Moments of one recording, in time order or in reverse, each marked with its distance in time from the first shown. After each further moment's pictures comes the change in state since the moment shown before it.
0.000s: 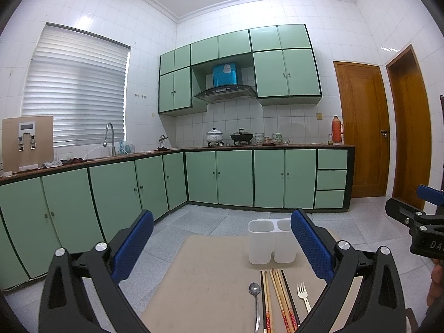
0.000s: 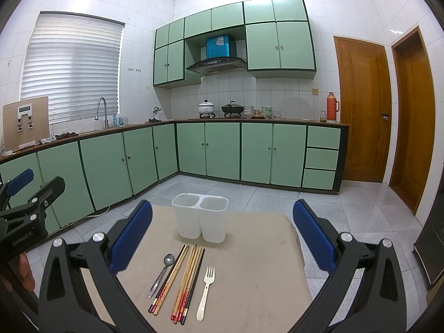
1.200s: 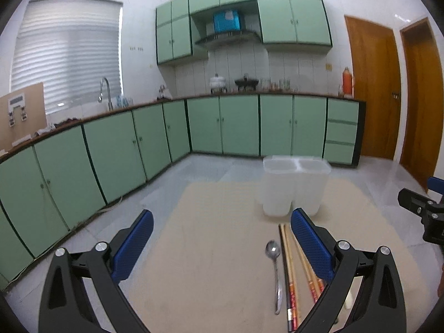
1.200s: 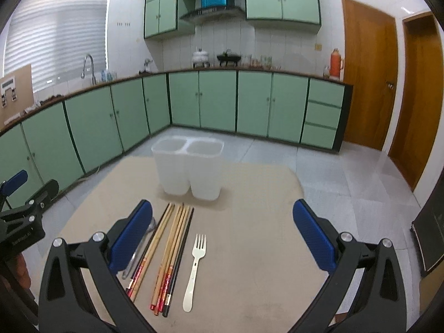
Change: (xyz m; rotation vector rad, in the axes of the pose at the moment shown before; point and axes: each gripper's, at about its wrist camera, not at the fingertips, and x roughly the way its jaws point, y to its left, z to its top) left arm 0.112 0.015 -0.069 0.016 0.304 0.013; right arm 0.111 0.006 -0.051 -0.008 0.284 -0.029
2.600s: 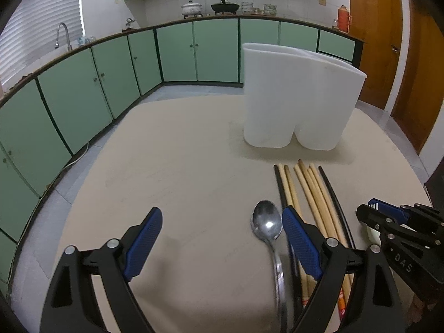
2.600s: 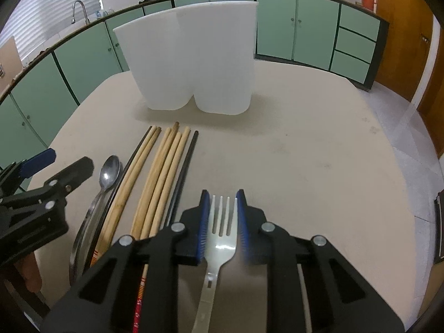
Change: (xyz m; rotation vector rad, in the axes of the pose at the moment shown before) left arm 0.174 -0.050 -0.058 0.034 0.366 -0.119; right arm 0.187 0.015 -0.064 0.010 0.385 0.106
